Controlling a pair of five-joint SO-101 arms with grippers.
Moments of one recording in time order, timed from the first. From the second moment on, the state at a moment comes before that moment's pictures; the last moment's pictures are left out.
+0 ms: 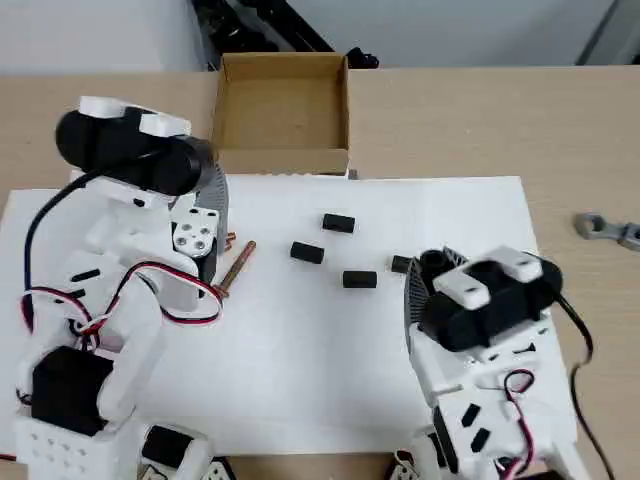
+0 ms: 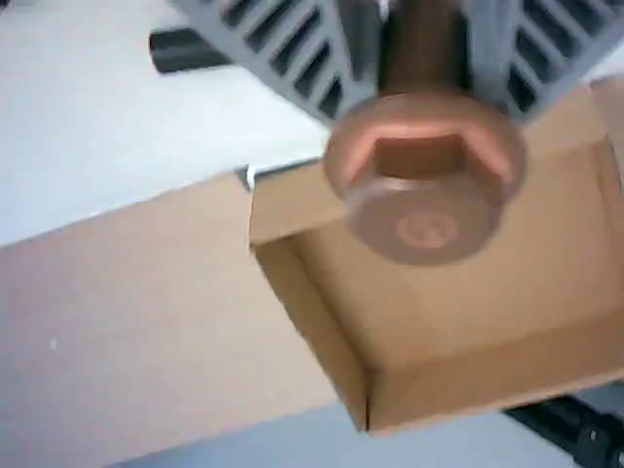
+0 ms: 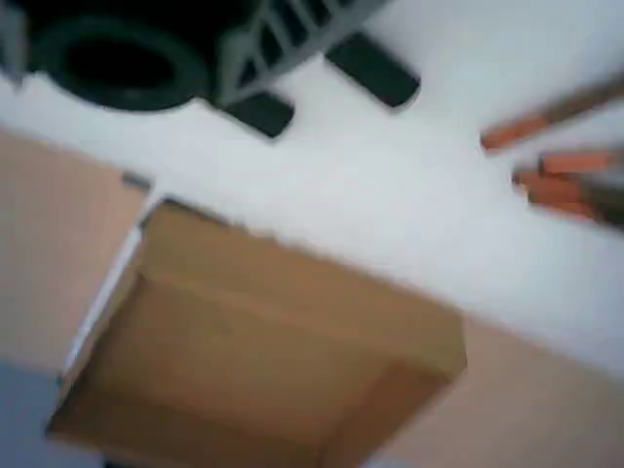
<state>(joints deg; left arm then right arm) 12.0 -54.4 19.2 66.5 0.7 -16.7 -94.0 47.3 67.4 2.0</state>
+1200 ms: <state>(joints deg) 30.2 -52.4 15.2 50.8 13.6 -34.1 -98.3 66.5 36.4 -4.4</state>
